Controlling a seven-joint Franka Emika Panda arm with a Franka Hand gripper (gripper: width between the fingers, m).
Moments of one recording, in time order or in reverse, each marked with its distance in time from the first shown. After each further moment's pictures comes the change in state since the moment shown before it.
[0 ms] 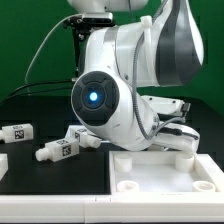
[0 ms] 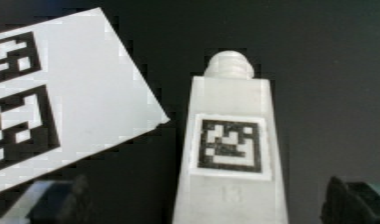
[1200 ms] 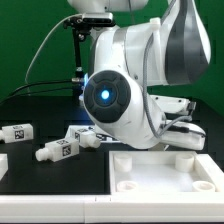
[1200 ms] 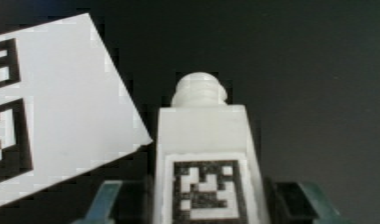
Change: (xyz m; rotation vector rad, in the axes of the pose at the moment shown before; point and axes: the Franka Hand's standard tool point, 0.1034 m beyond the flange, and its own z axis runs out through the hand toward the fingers) arm -0.022 -0.014 -0.005 -0.018 0.008 -0.041
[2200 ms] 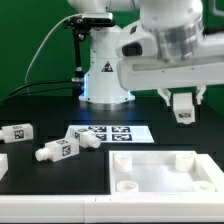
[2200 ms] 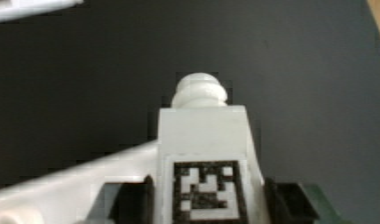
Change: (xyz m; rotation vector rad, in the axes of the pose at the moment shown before) arm -0.031 -0.069 -0.117 0.033 0.701 -0.212
